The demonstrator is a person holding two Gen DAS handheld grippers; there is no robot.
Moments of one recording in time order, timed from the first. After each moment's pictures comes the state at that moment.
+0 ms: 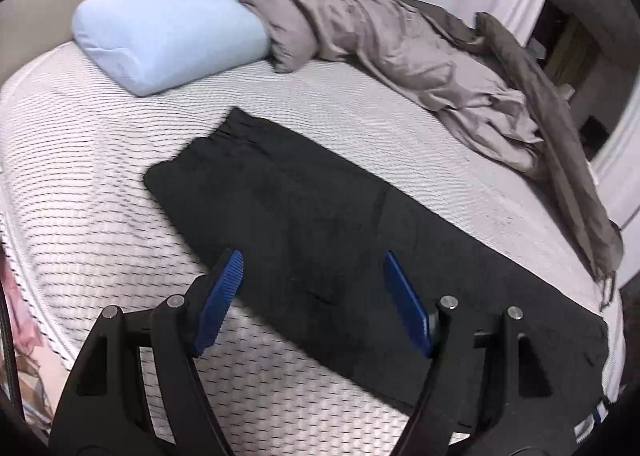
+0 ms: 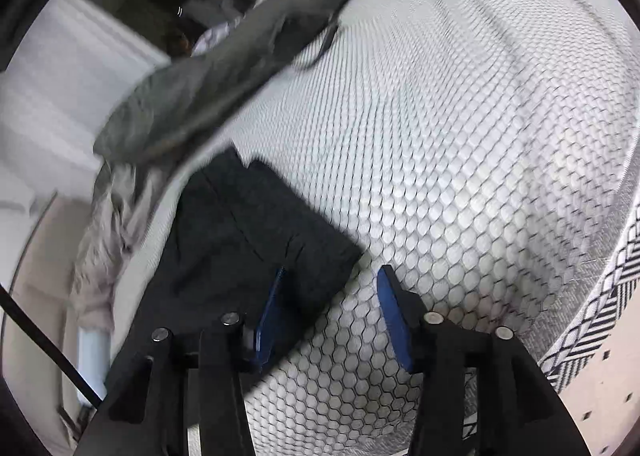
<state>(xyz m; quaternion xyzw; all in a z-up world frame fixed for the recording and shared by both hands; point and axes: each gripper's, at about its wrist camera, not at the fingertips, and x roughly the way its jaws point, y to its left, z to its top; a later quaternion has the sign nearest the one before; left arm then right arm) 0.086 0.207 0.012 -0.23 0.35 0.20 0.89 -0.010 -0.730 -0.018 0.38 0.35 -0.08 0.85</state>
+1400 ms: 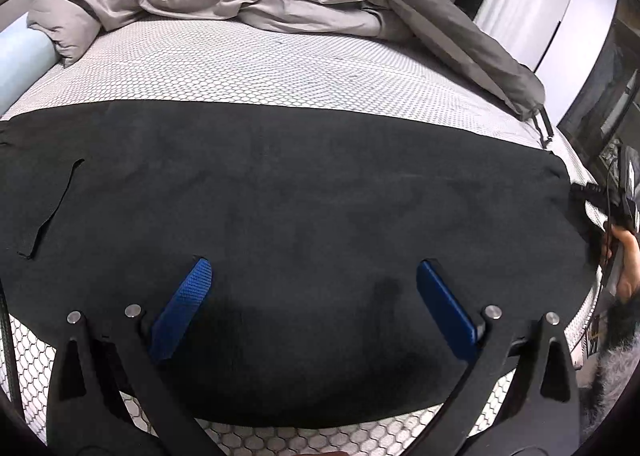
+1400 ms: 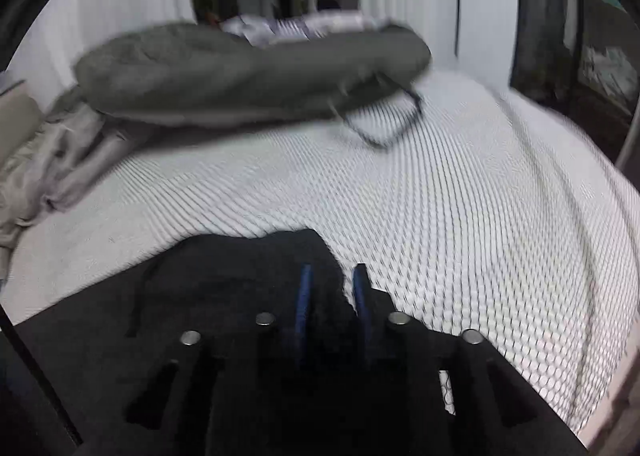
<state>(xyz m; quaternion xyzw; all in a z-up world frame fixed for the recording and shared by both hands) 0.156 0.026 -0.054 -0.09 0.43 -0.05 0.90 0.149 -0.649 0.012 0.13 0.37 -0.16 0.91</state>
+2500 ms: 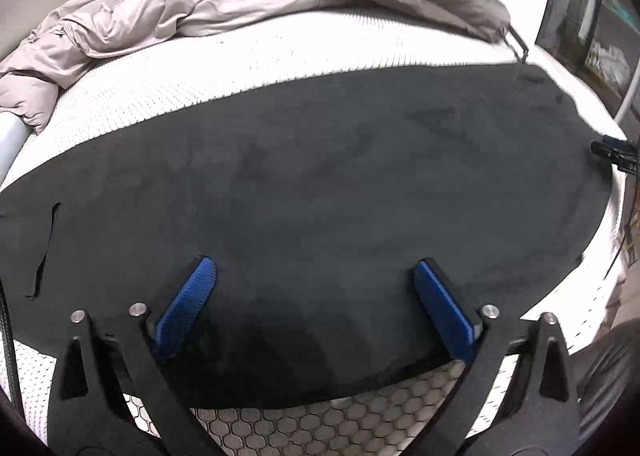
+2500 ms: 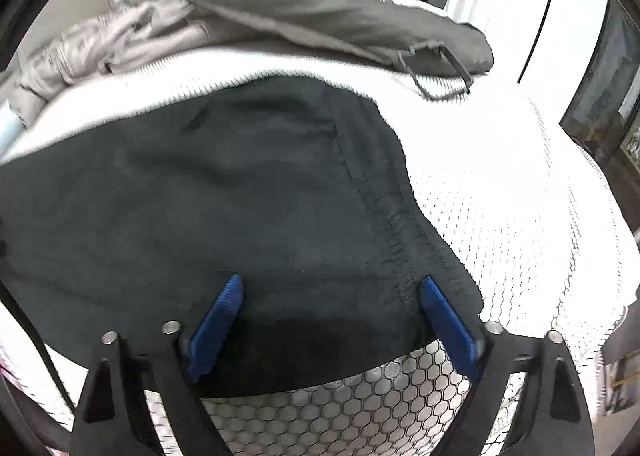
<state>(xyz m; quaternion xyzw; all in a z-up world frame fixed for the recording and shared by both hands) 0.163 -0.015 -0.065 0.04 0.44 -0.11 0.89 0.042 -0.595 -0.015 -0.01 0.40 -0.04 0.92</state>
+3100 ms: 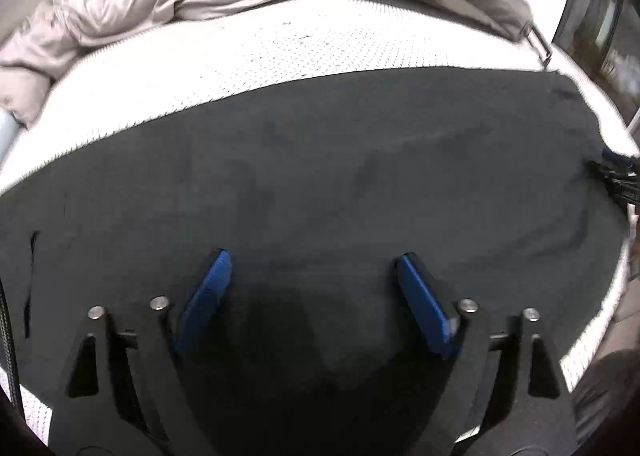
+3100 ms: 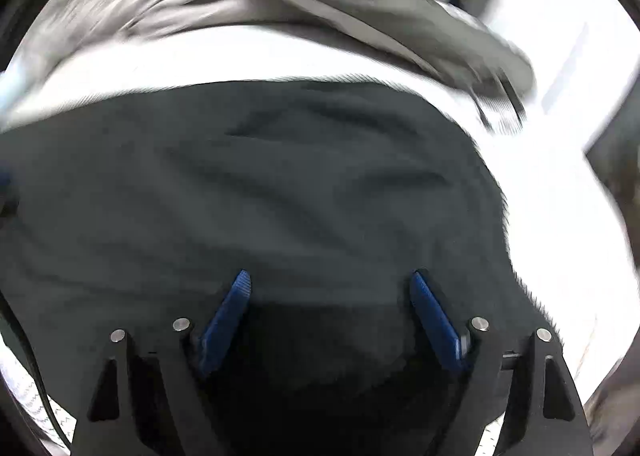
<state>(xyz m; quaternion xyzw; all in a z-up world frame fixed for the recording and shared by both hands) 0.226 -0.019 -0.072 0.02 0.48 -0.10 0.87 0.088 -0.531 -0.034 -0.05 0.42 -0.04 0.90</state>
